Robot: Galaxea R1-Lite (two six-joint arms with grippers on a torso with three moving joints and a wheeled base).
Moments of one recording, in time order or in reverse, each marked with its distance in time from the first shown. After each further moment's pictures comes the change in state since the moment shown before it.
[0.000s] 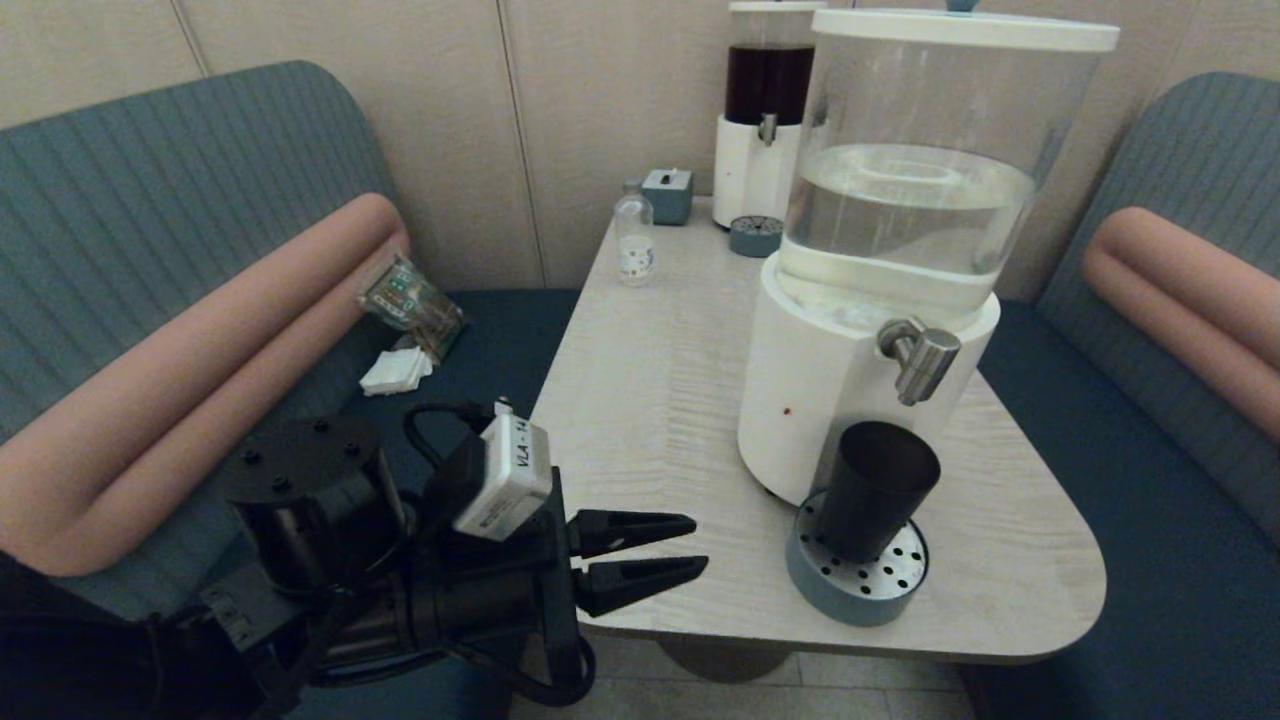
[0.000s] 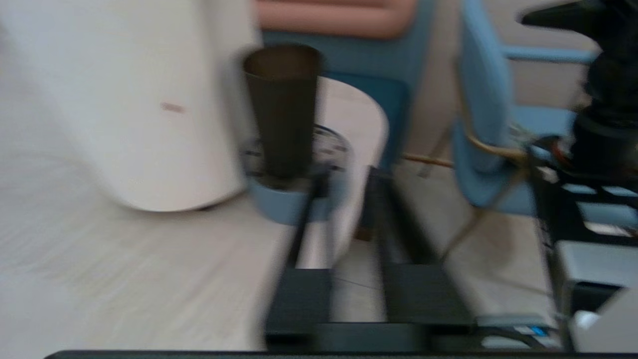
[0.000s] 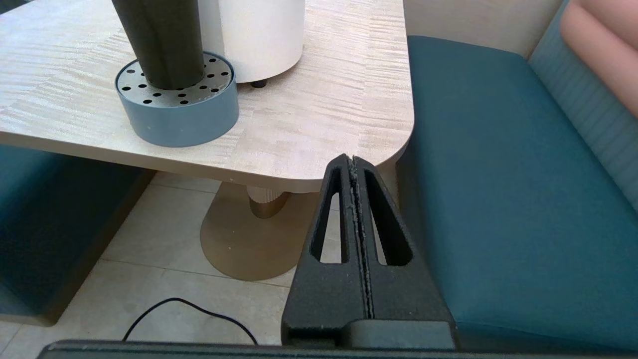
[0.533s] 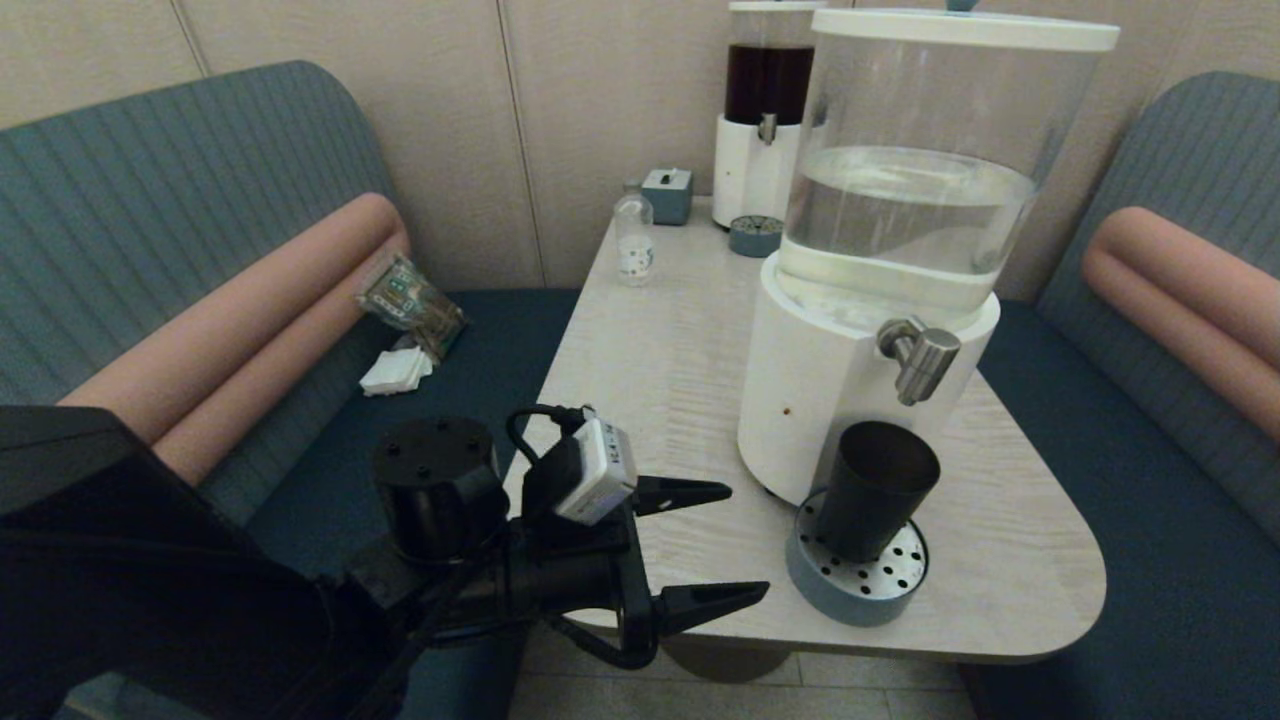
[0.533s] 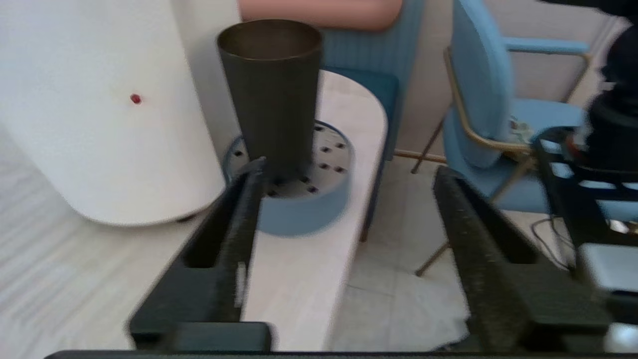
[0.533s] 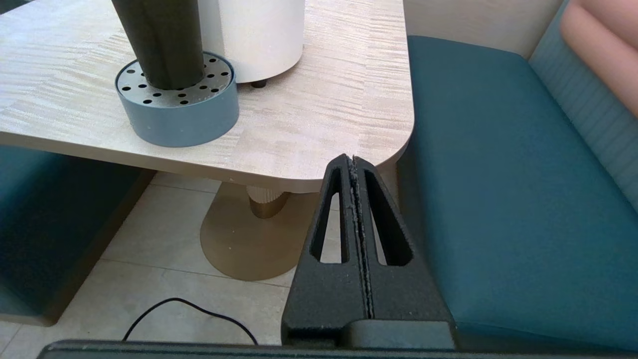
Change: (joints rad) left arm -0.029 0.204 -0.154 -0.042 -0.001 0.004; right arm 0.000 0.000 0.000 0.000 0.000 0.000
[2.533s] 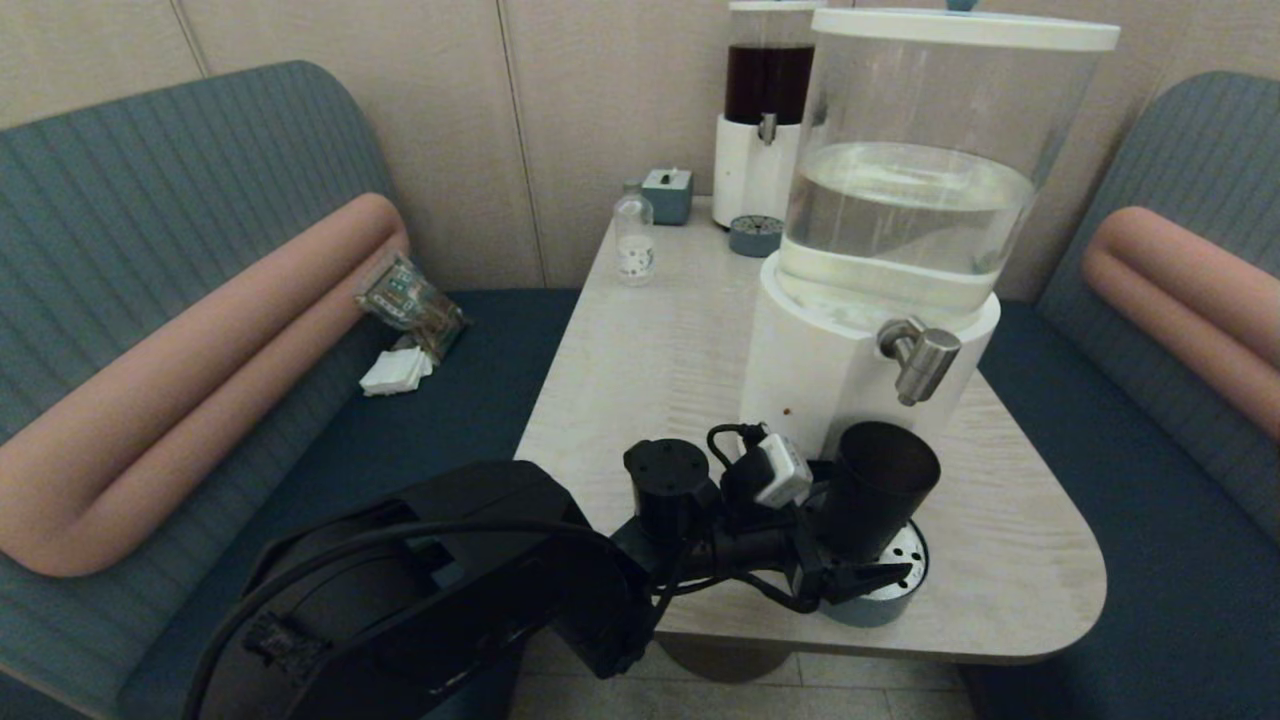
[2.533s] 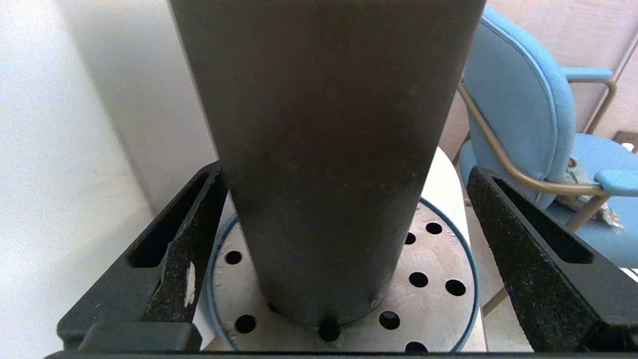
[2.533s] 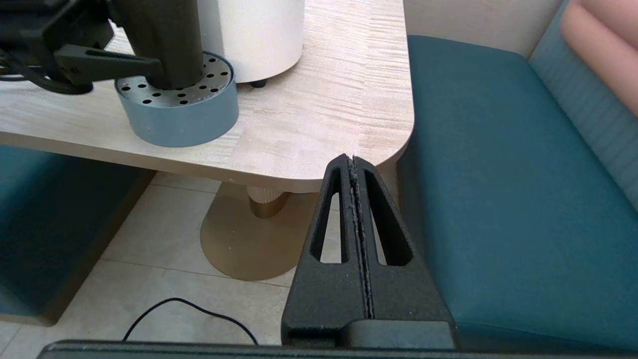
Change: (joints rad) left arm -0.123 0.550 -0.676 -0.019 0.049 -0.069; right arm 0.000 0.000 0.000 0.000 0.000 0.001
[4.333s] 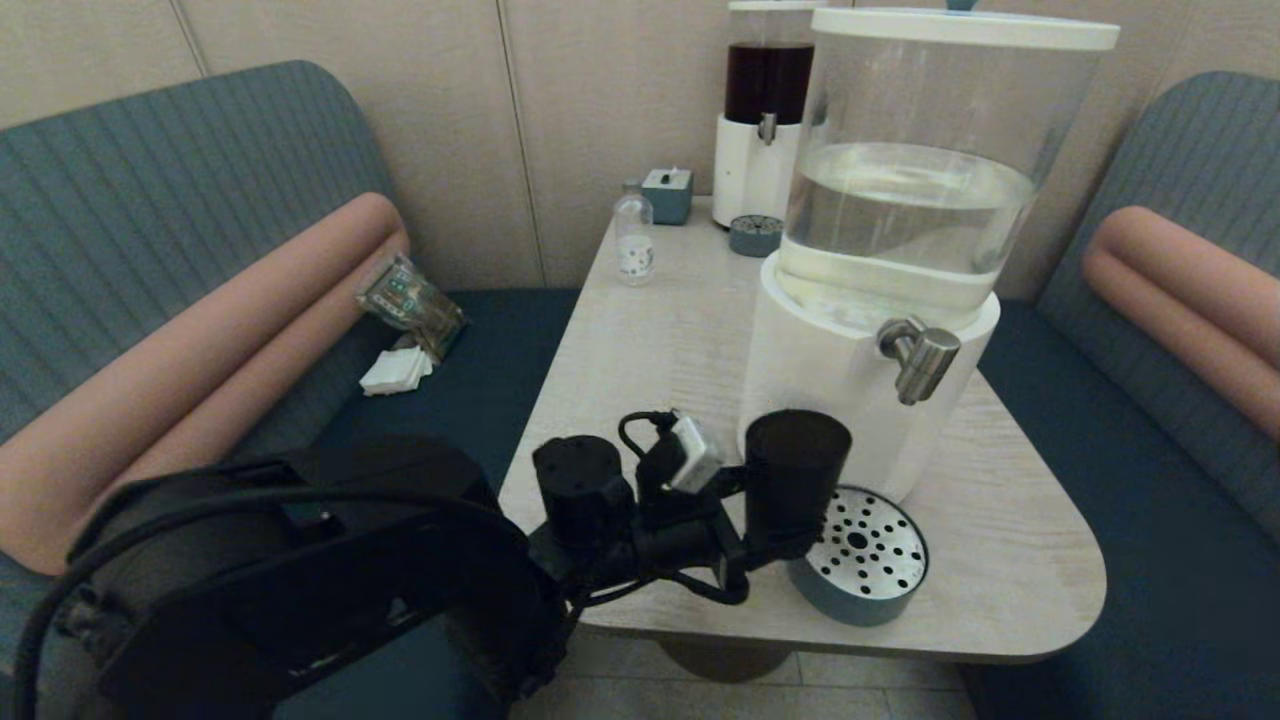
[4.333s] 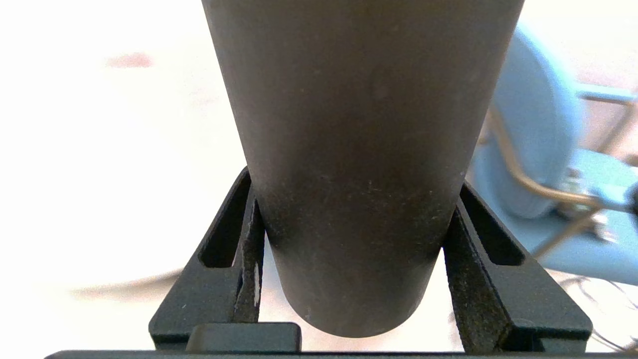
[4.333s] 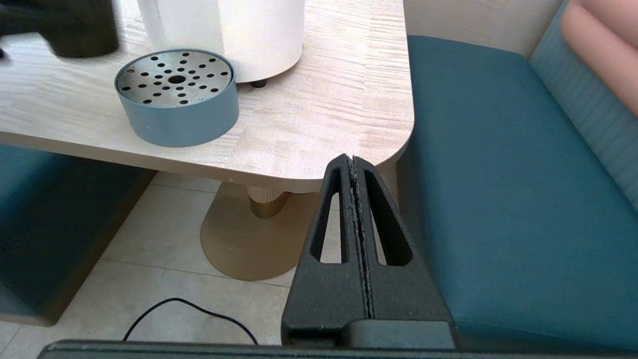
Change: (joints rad) left arm 0.099 -0.180 0.344 -0.131 0.059 -0.073; right arm 0.000 0.000 0.000 0.000 0.000 0.000
